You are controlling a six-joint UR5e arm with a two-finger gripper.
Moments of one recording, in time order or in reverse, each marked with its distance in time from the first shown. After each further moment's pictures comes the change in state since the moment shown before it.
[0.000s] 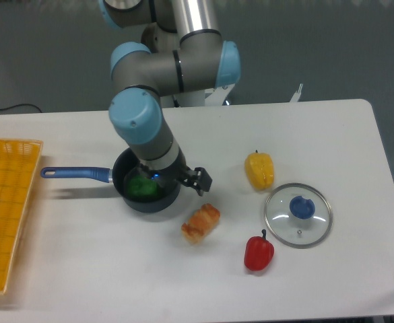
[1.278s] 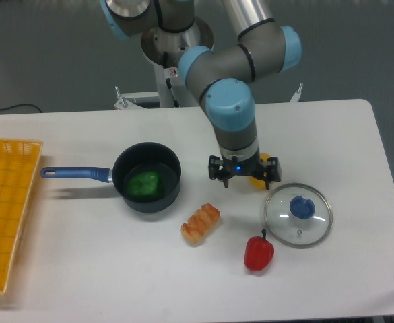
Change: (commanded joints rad) arm 0.244 -0.015 -0.089 0.209 -0.060 0.072
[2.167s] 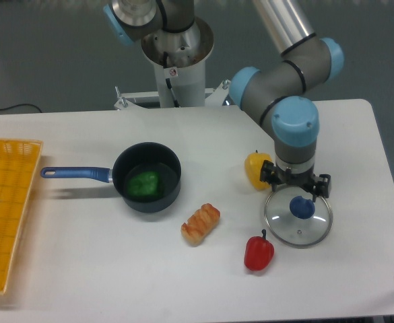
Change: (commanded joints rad) arm 0.121 -0.149 0.123 0.002 -0.043 0.361
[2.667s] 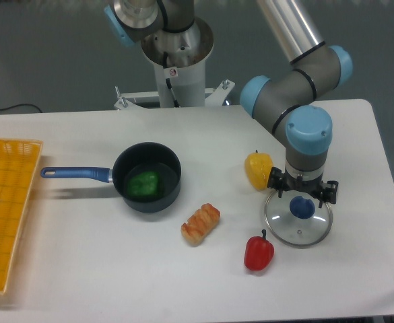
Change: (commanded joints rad) arm 0.017 -0.035 0.008 0.003 -0.002 -0.002
